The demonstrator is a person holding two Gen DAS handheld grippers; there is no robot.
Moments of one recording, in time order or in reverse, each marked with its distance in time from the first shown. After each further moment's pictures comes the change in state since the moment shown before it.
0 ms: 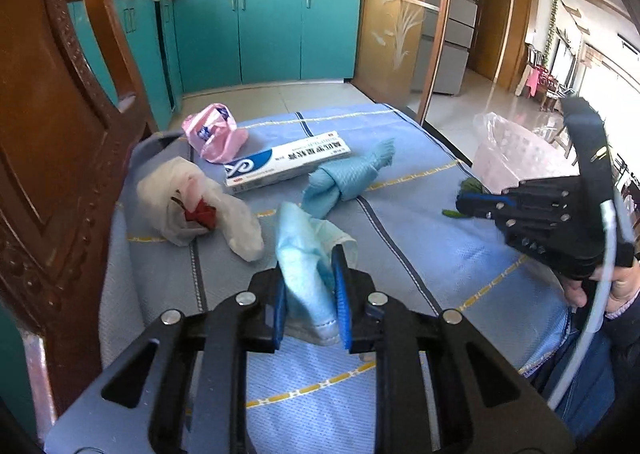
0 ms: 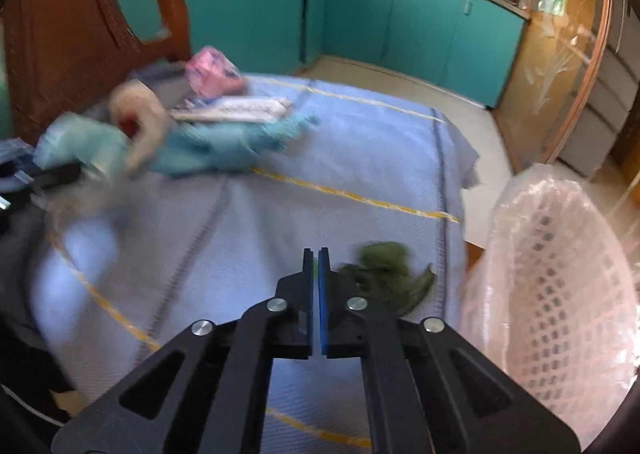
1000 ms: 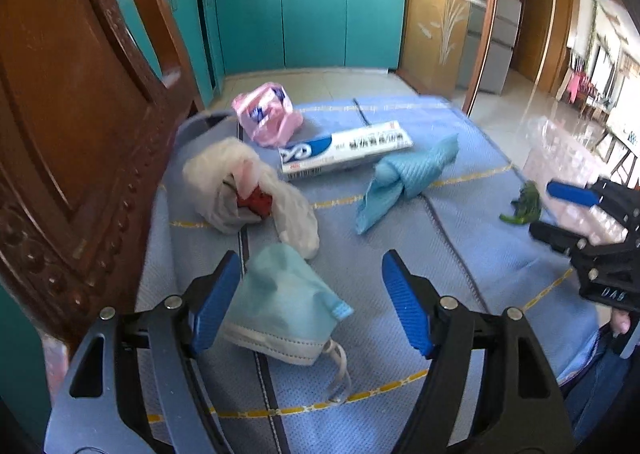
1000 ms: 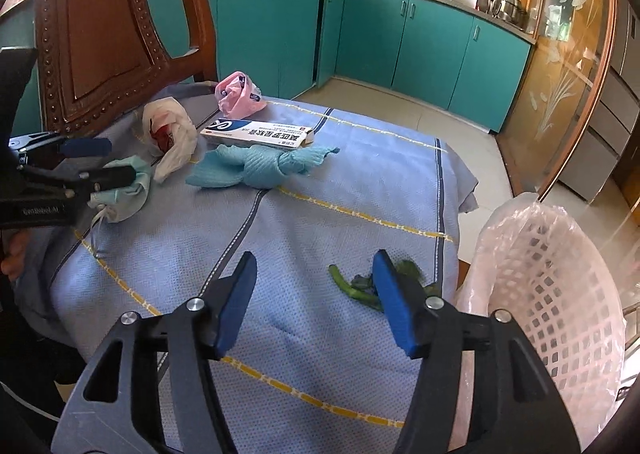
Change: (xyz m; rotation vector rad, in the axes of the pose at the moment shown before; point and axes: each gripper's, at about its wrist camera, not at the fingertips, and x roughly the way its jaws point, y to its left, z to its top) left arm 0.016 0.022 0.000 -0.064 0.065 0.156; right arm -0.018 0.010 -0.001 -0.063 -0.021 -0.070
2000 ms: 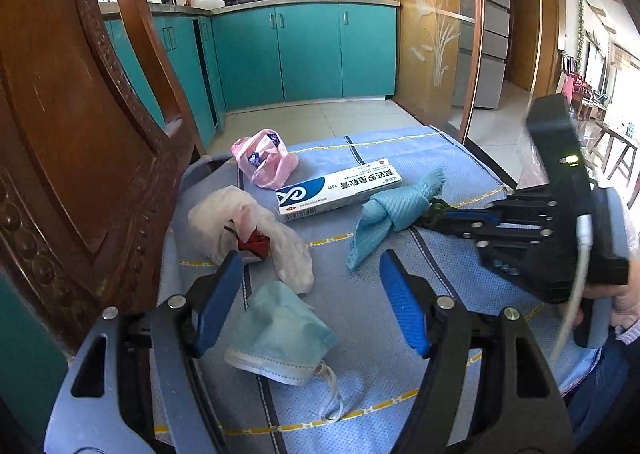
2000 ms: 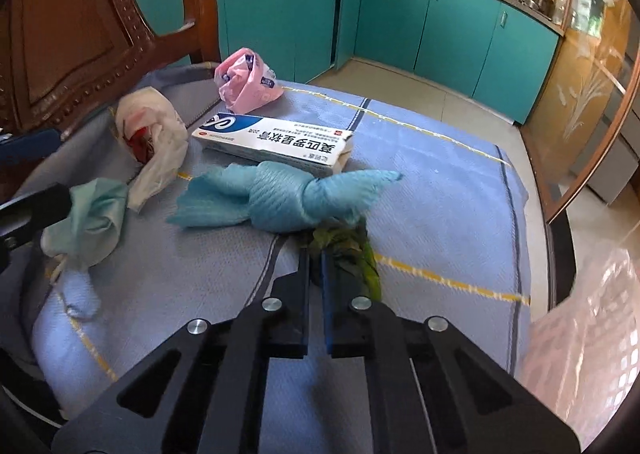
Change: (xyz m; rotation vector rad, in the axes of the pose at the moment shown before) left arm -0.025 -0.011 0.007 0.042 -0.138 0.018; right arm 0.067 0.017 0.036 -0.002 0.064 0.064
